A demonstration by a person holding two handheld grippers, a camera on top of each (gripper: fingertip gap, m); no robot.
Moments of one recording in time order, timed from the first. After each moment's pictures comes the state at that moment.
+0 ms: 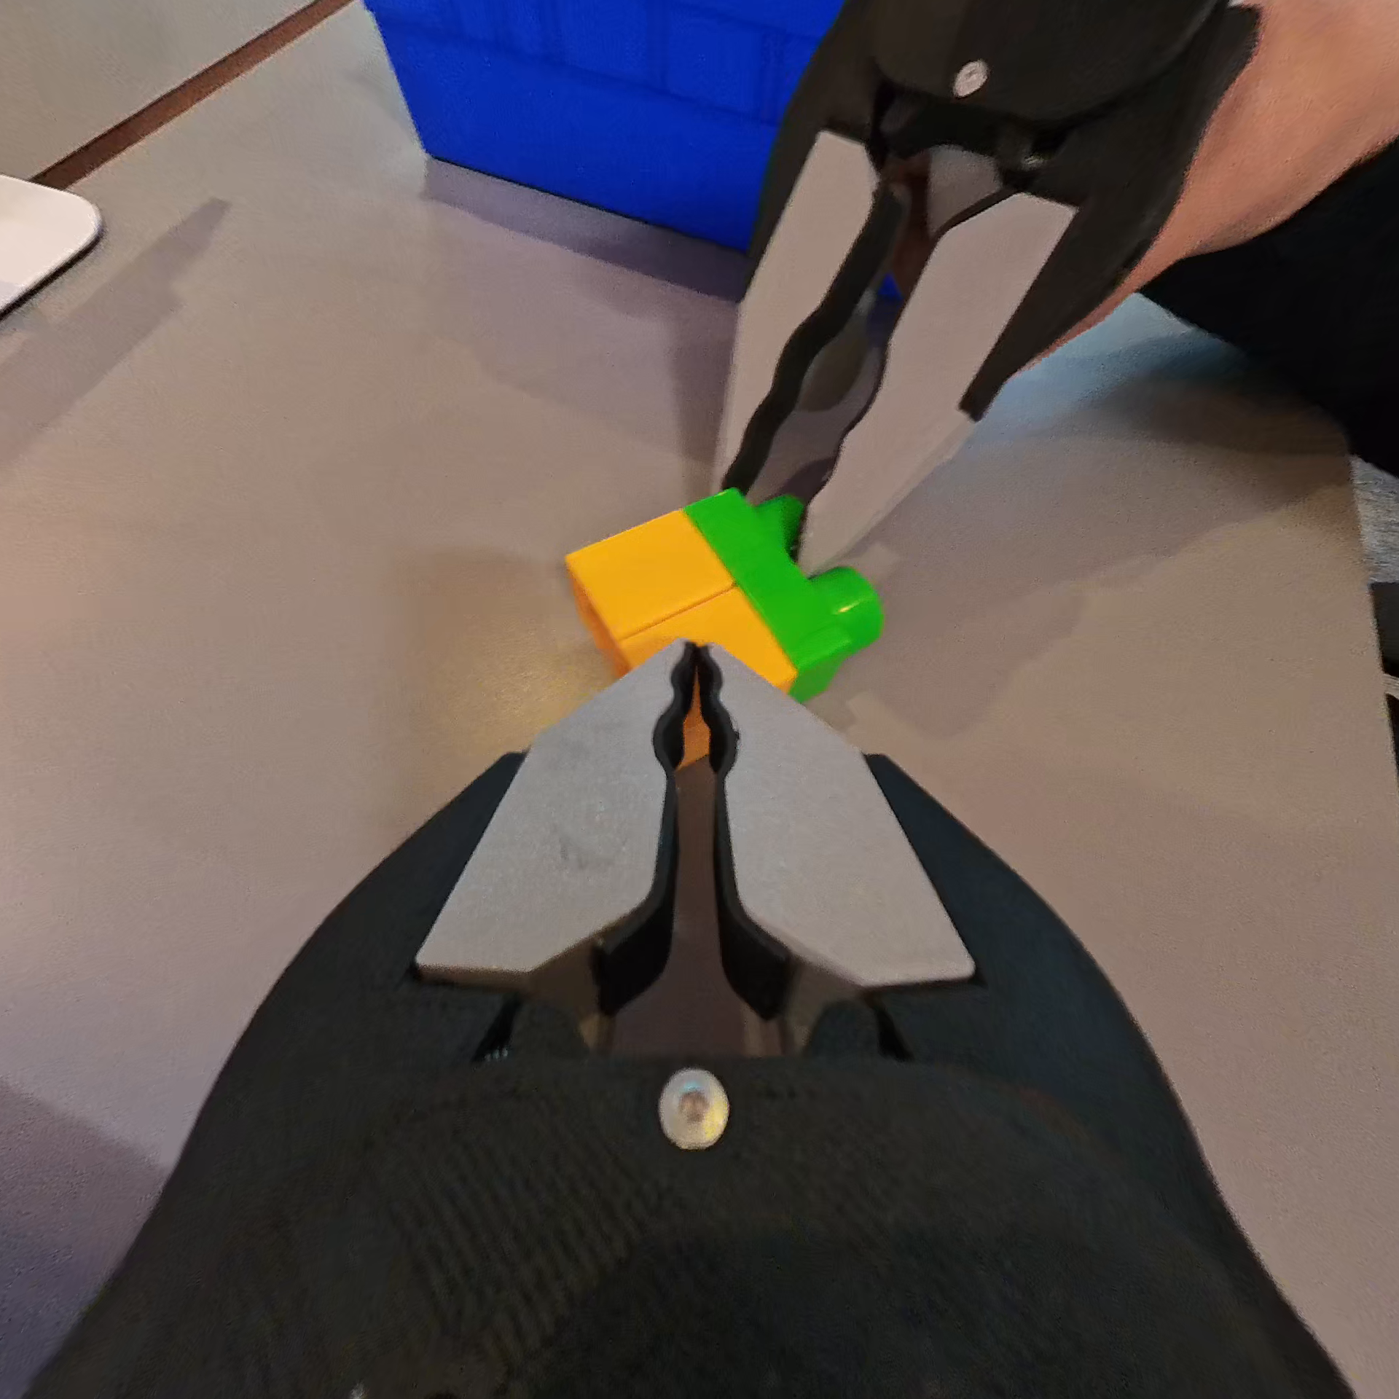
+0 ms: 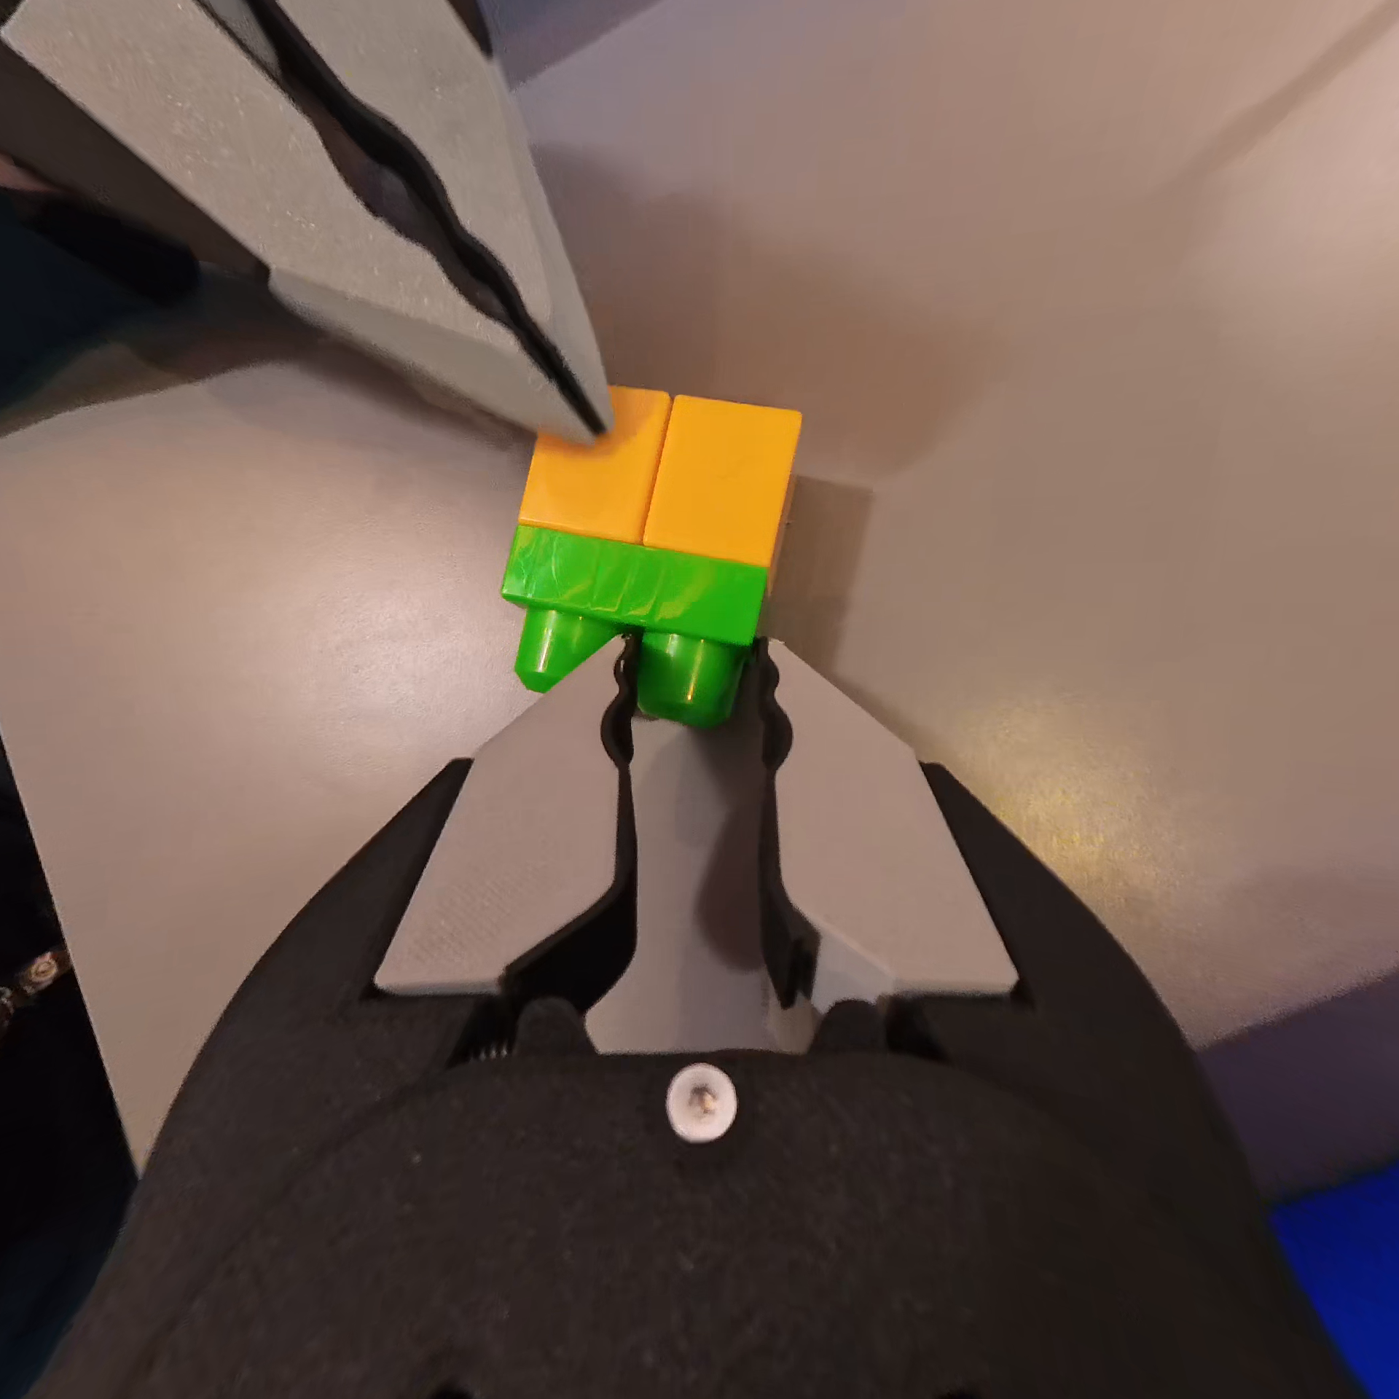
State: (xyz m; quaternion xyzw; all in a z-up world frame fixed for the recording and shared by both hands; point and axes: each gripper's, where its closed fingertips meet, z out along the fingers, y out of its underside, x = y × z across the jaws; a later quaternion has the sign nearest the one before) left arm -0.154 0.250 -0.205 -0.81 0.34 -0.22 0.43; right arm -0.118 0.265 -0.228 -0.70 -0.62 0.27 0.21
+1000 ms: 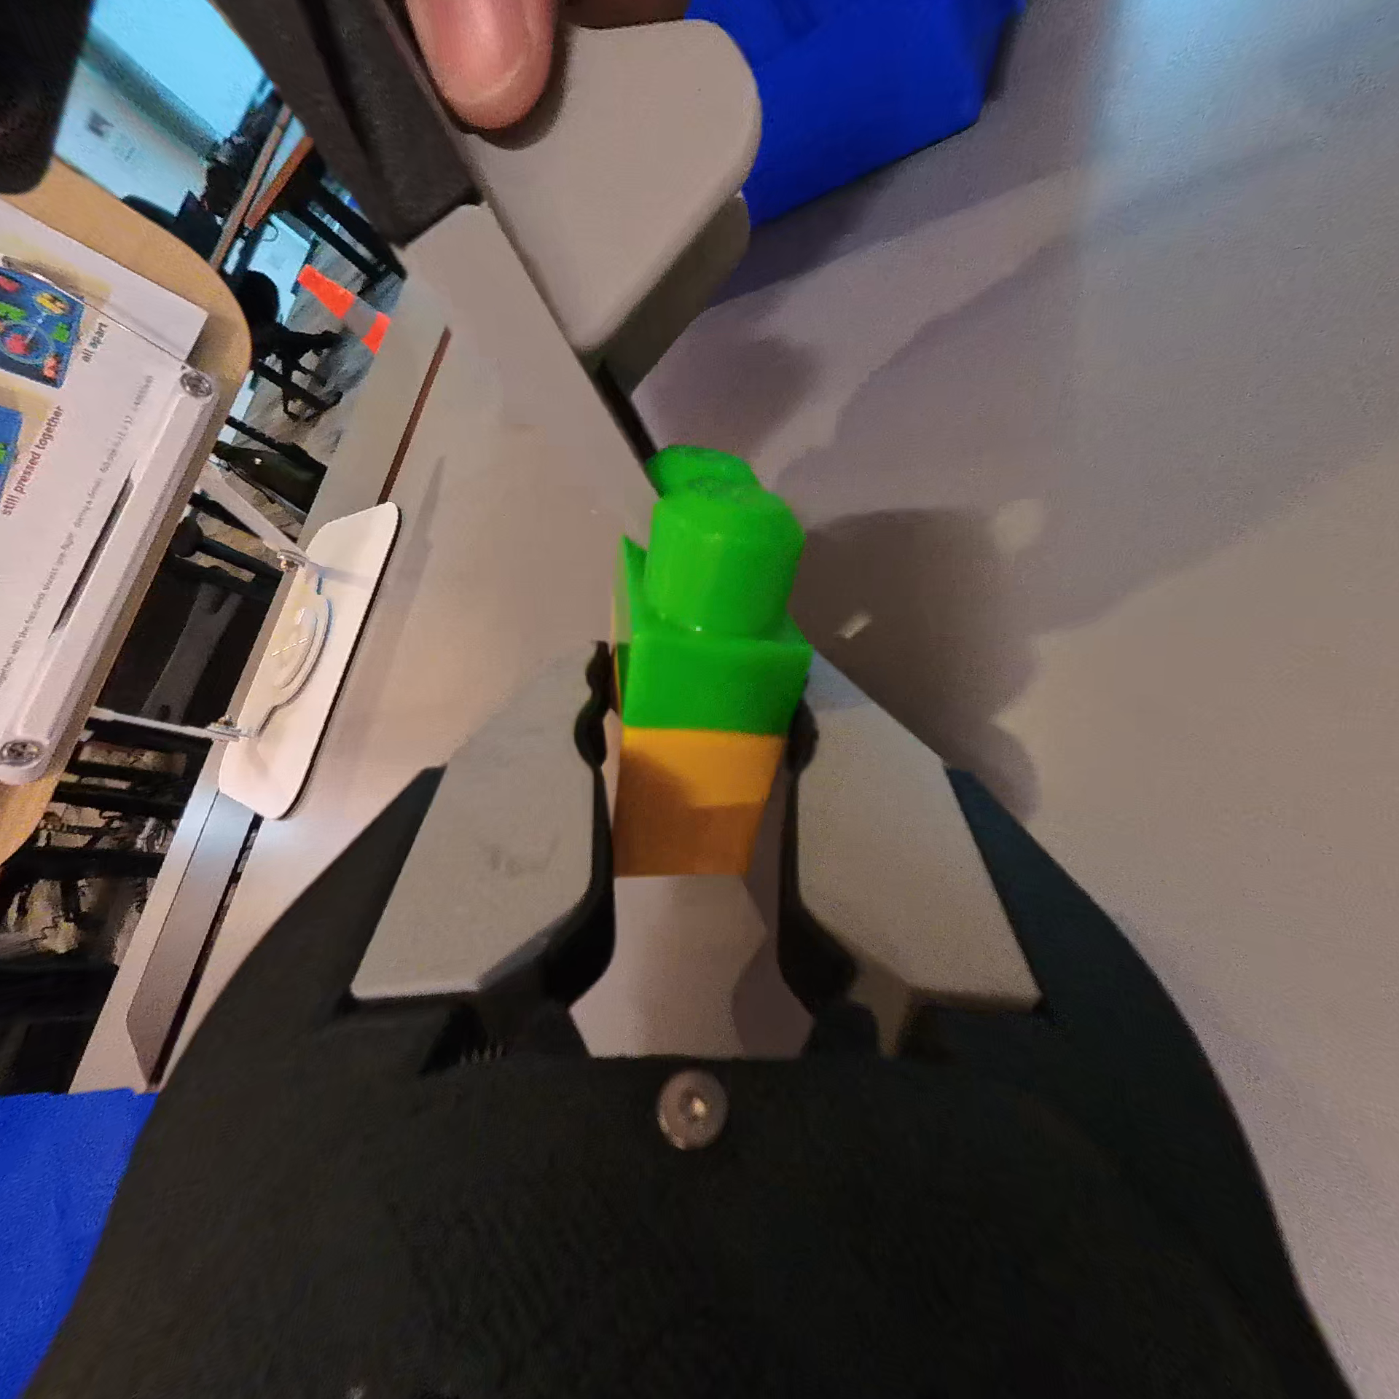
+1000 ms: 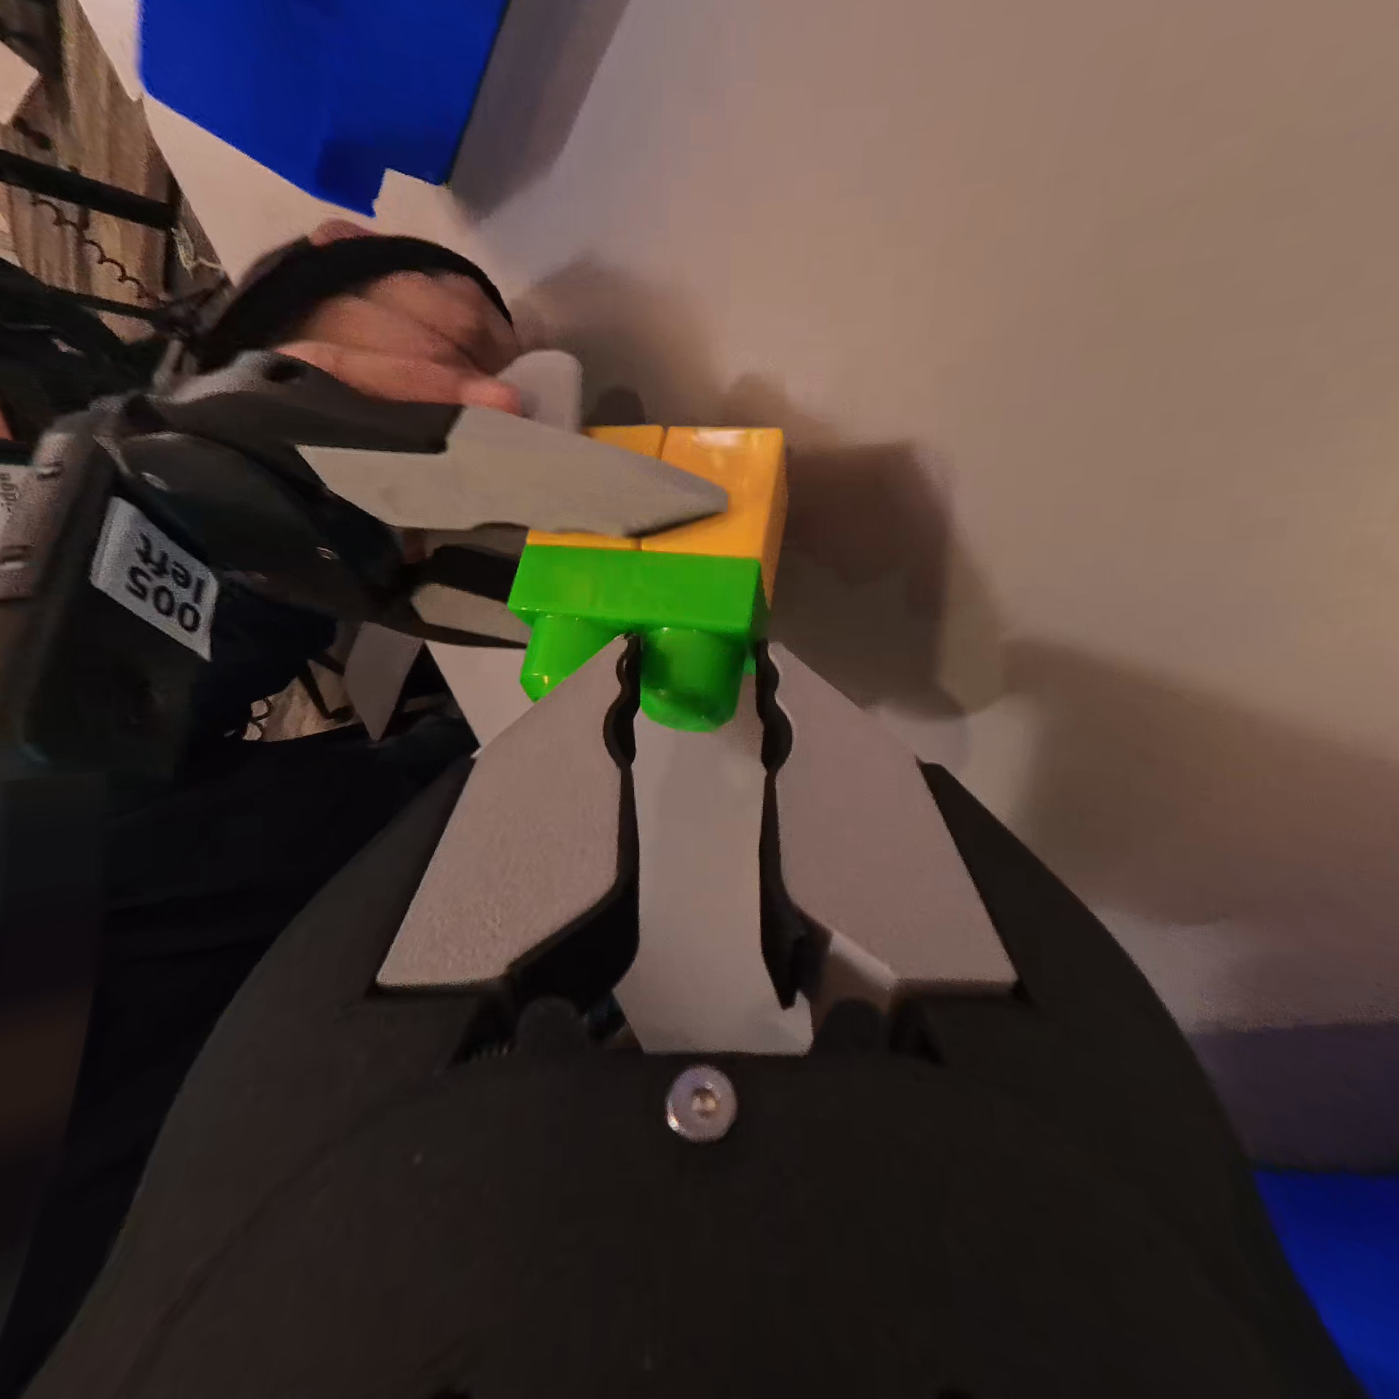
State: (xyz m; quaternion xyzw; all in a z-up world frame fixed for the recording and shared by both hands) left arm -0.136 0.256 -0.203 -0.71 0.48 0.07 0.51; right arm -0.124 0.252 -0.185 -0.78 -0.52 0.33 -0.07
